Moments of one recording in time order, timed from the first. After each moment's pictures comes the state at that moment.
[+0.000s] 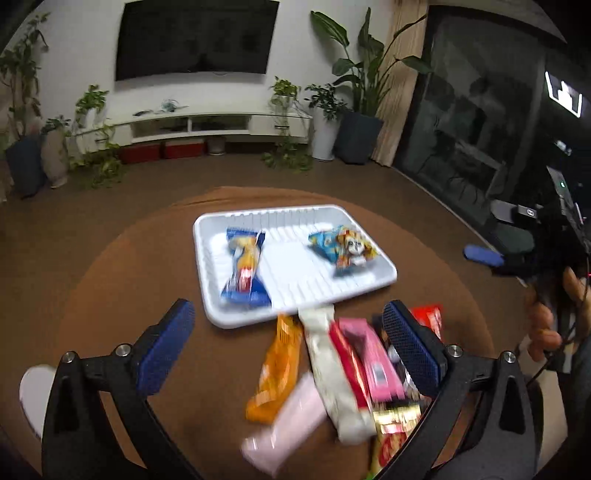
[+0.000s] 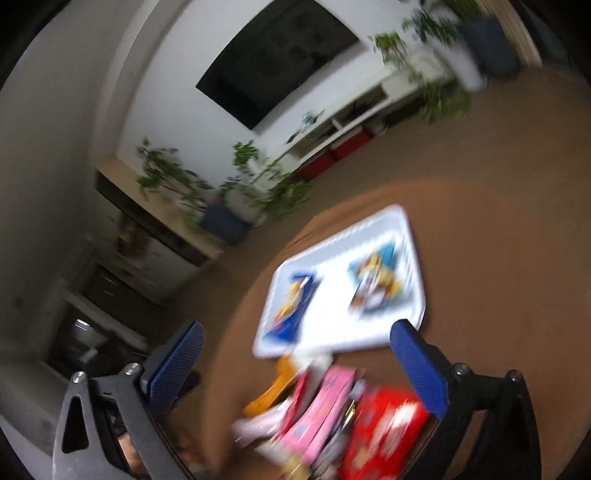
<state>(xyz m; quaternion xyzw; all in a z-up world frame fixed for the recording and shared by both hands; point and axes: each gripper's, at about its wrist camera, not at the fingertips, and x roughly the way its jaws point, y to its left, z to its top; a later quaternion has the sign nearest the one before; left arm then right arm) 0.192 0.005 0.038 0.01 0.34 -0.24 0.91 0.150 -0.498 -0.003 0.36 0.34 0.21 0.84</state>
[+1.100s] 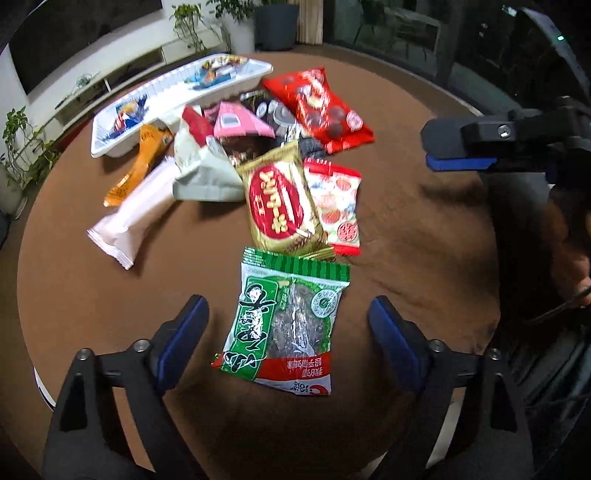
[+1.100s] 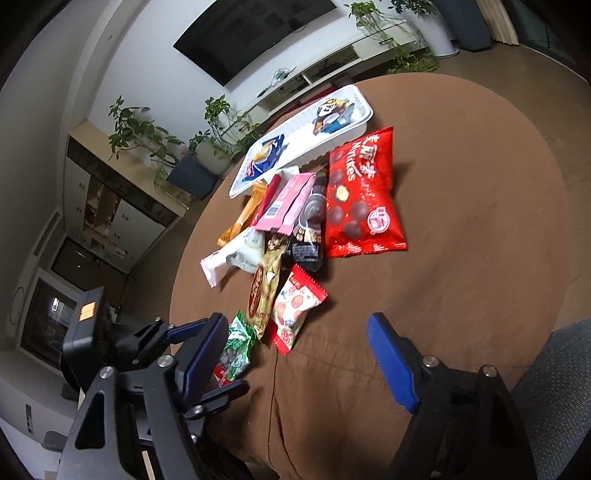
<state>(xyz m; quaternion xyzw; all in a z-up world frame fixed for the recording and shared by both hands) 0.040 -0.053 -0.088 0.21 0.47 -0.33 0.79 -0.010 -0.421 -0.083 0.29 0.42 0.15 0.84</state>
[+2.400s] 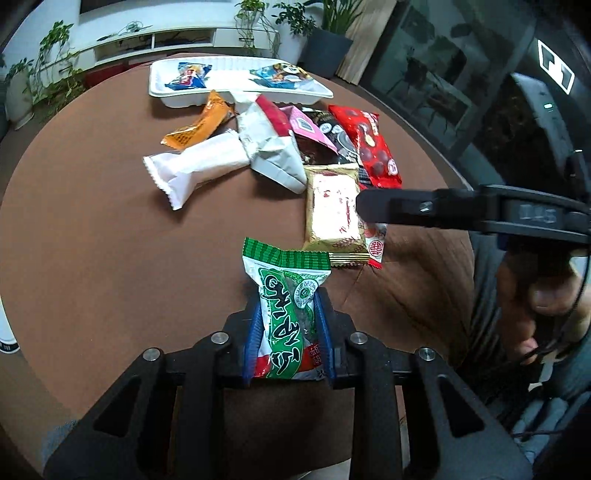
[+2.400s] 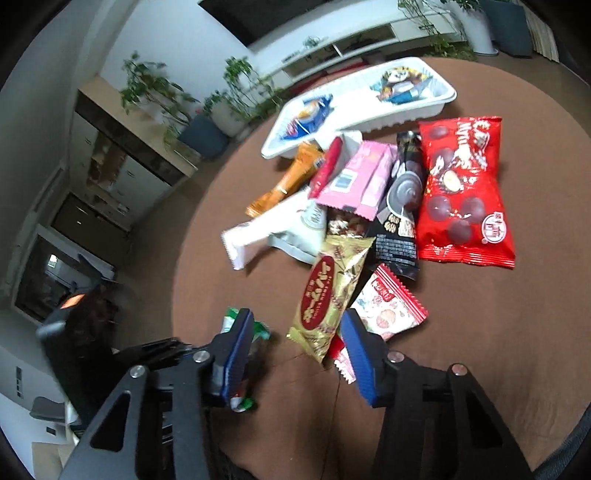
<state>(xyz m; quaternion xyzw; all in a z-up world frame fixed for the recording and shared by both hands) 0.058 0.019 -0.084 0.02 0.48 -0.32 0.81 0.043 -0.350 -0.086 0.23 0.48 0.19 0.82</state>
